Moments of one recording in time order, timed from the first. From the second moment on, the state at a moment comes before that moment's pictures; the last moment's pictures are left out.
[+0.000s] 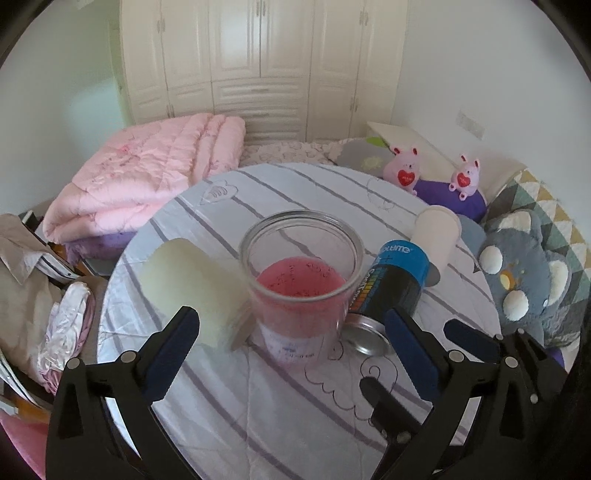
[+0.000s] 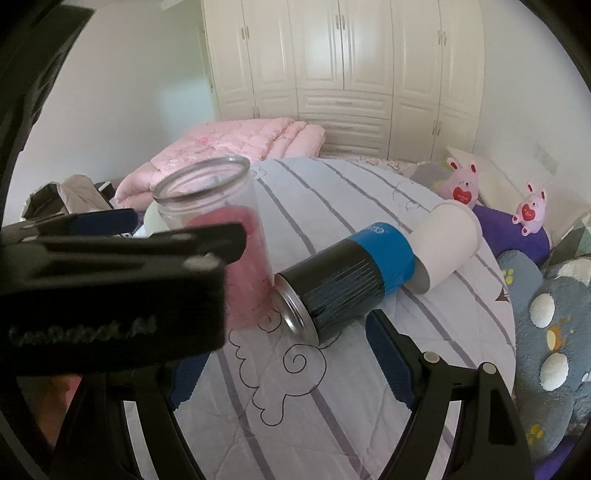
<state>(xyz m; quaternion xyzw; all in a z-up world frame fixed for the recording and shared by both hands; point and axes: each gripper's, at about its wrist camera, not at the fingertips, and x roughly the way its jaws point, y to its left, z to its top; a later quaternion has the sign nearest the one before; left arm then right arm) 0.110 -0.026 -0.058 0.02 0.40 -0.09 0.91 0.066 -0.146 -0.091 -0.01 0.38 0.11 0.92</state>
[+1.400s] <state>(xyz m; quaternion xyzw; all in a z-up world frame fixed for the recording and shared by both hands) -0.025 -0.001 -0.013 0.00 0.24 -0.05 0.97 -0.035 -0.187 -0.026 -0.03 0.21 -0.01 0.98</state>
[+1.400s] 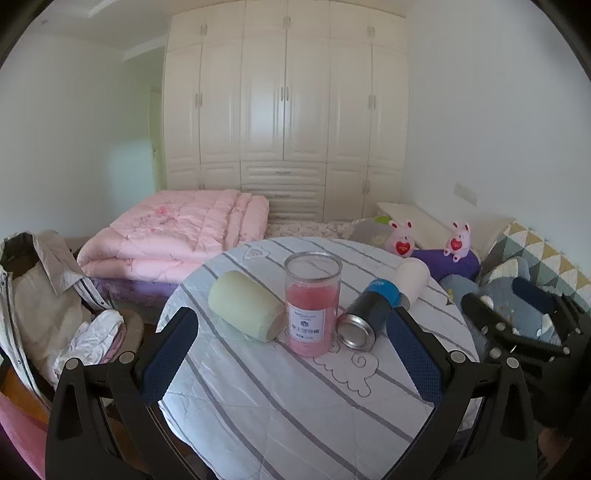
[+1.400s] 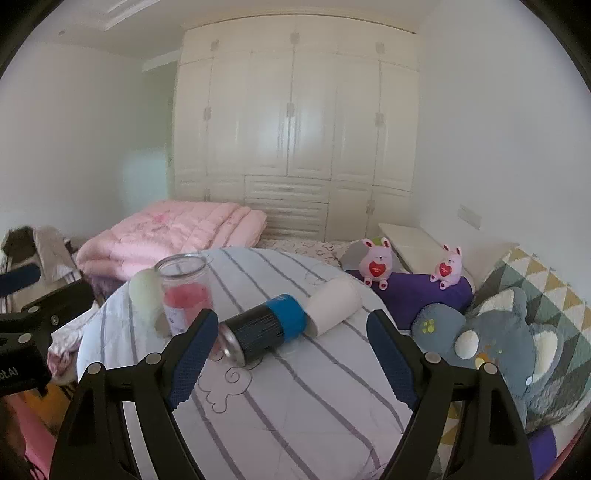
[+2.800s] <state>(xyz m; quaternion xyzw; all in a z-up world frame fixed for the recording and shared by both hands) -0.025 -0.030 -0.016 0.01 0.22 -0.06 0.97 -0.044 -0.205 -0.020 -0.01 0.17 0.00 0.99</state>
